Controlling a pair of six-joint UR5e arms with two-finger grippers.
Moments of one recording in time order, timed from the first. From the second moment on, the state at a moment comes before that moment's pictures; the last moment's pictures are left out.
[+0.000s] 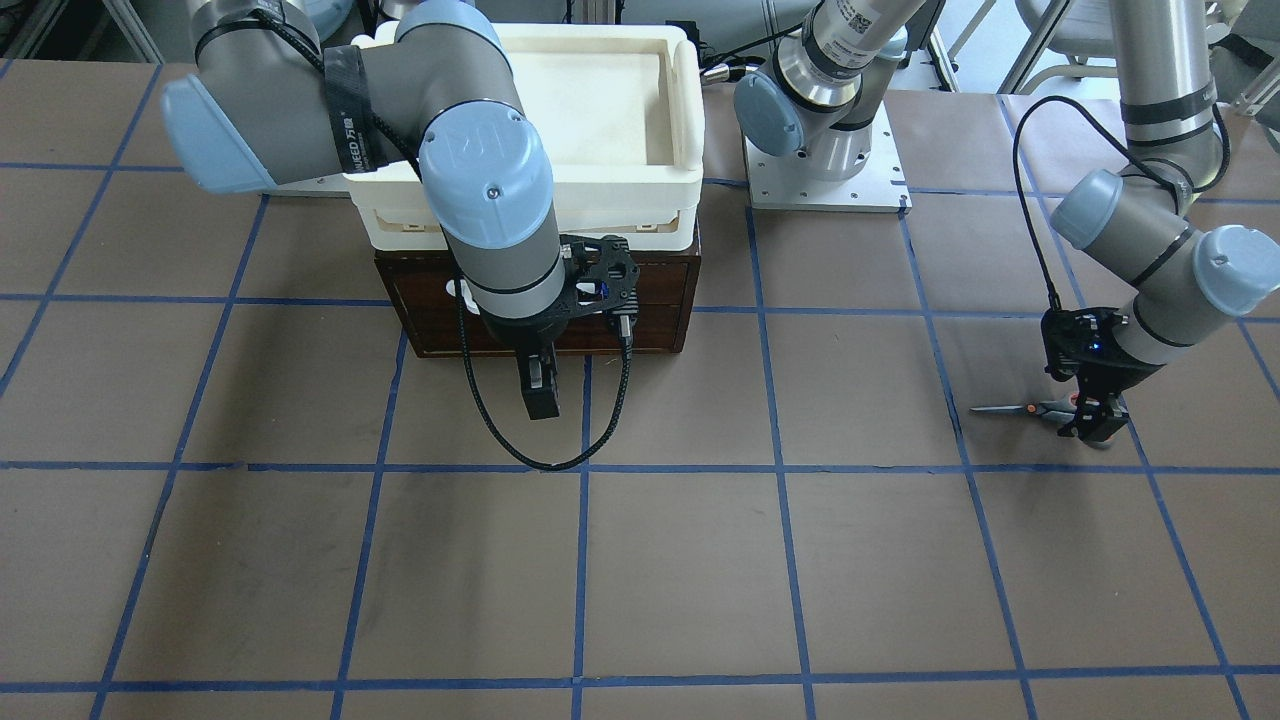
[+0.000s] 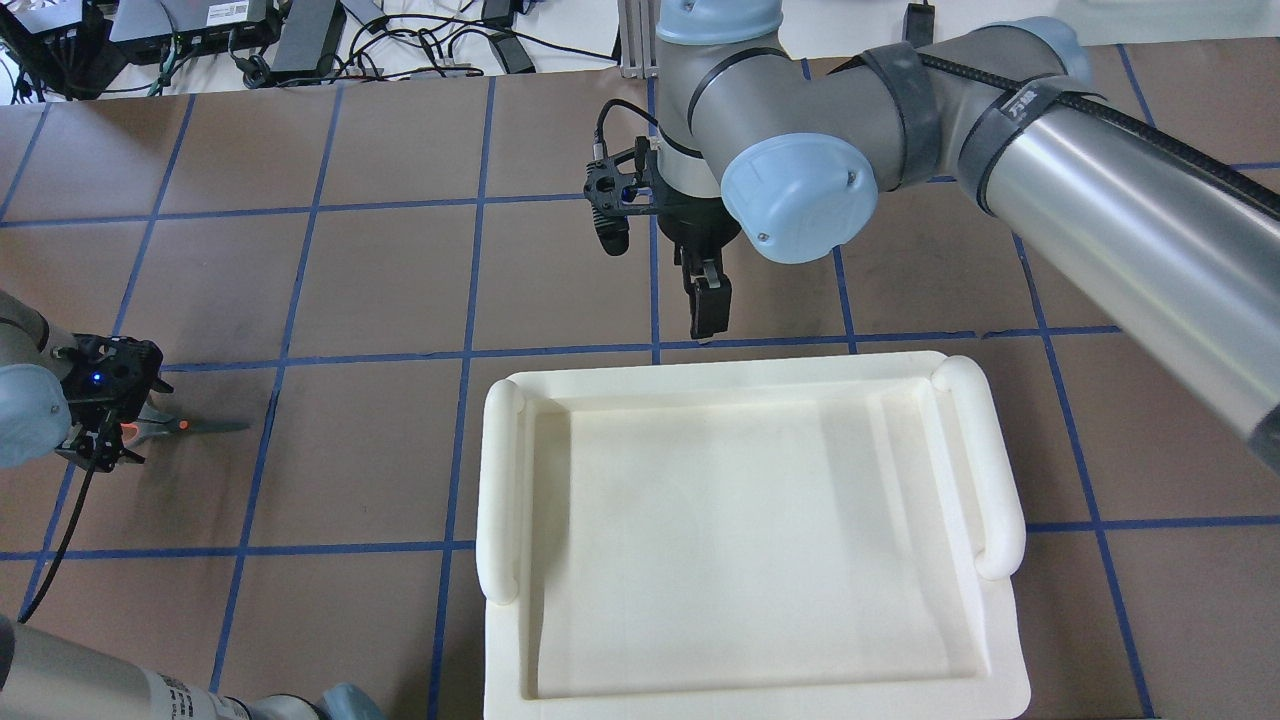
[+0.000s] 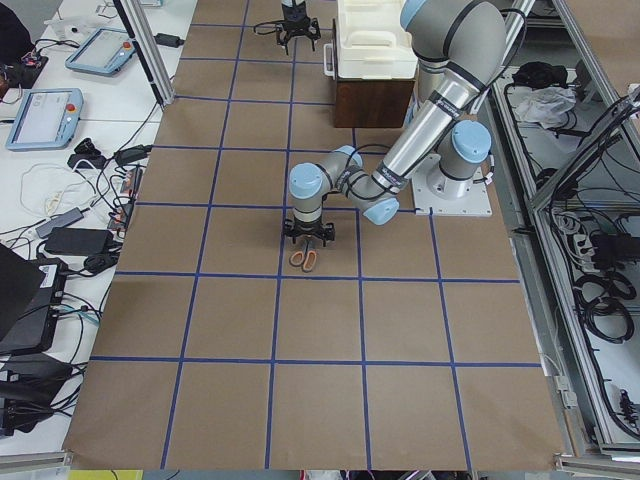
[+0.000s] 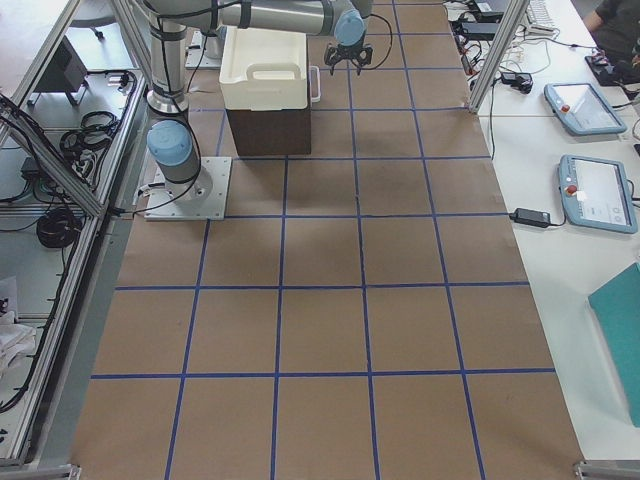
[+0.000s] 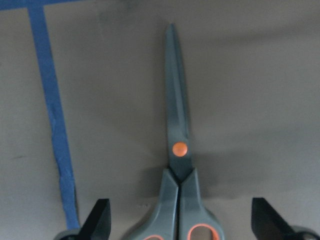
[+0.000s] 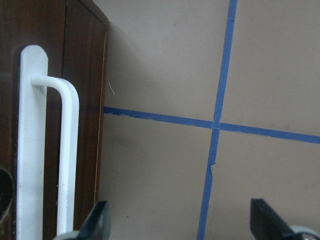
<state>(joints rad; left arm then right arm) -0.85 -1.92 -2.06 -0.73 1.62 2.39 1.89 -1.24 1.52 -1.75 -1.49 -1.38</state>
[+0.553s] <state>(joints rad) -0.83 -1.93 -2.07 -0.69 1.60 2.43 1.89 -1.19 1.46 -1.61 -1.47 -1.33</state>
